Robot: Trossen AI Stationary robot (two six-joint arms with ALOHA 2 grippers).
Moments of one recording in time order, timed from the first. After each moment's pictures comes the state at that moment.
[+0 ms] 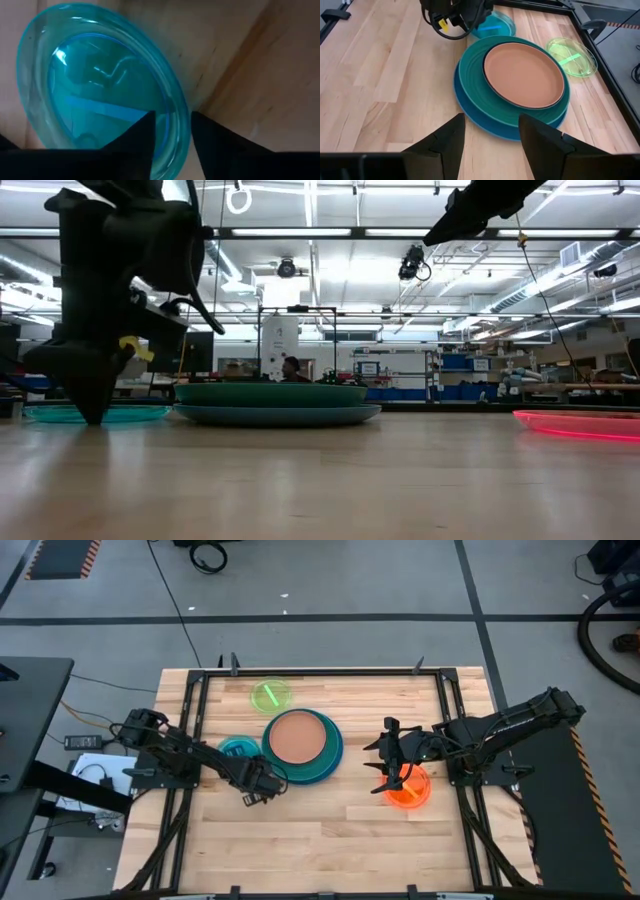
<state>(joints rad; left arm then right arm) -0.28 1.68 0.83 -0.90 -0.29 -0.72 0.25 1.11 0.86 -0.39 0.32 0.05</state>
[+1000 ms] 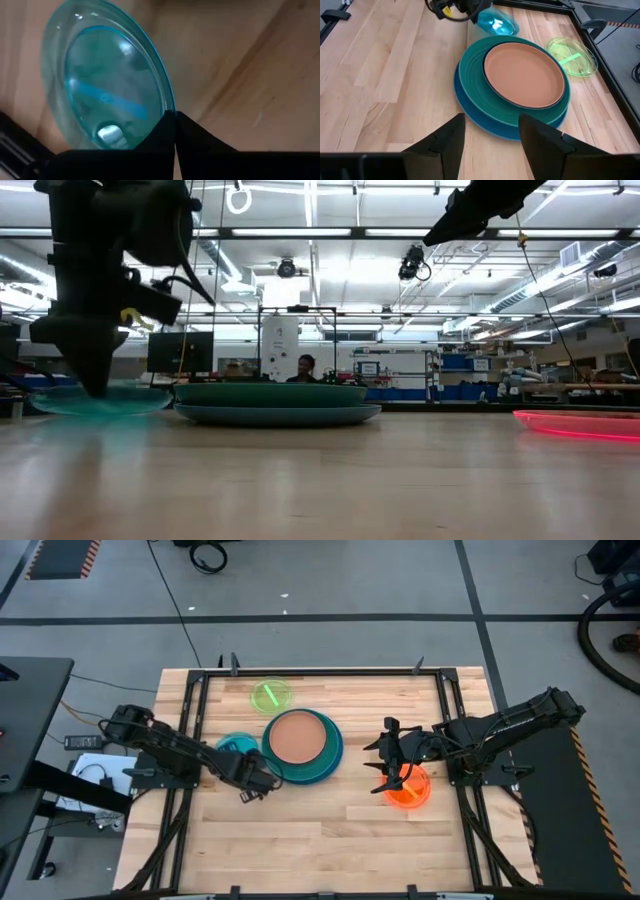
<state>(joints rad) -0.29 1.54 0.83 -0.98 -0.31 -0.79 0.25 1.11 0.86 -0.39 0.32 0.05</state>
